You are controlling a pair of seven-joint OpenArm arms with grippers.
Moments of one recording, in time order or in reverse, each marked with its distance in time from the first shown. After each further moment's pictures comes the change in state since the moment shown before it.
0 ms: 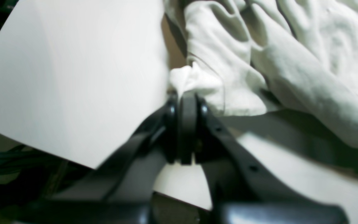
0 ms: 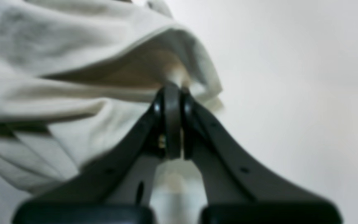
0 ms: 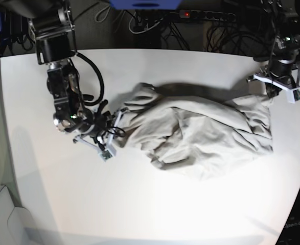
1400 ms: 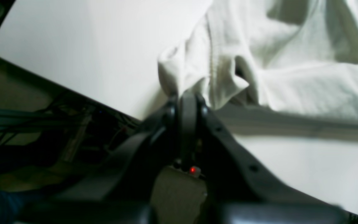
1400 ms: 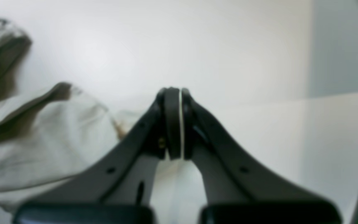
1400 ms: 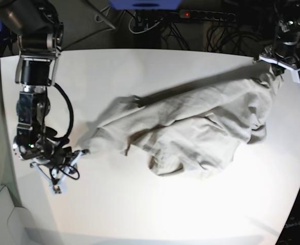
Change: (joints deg) left arm 7.4 1.5 -4.8 0.4 -0.6 0.0 0.4; right arm 8.9 2.4 17.6 0.1 0.0 0.4 -5.8
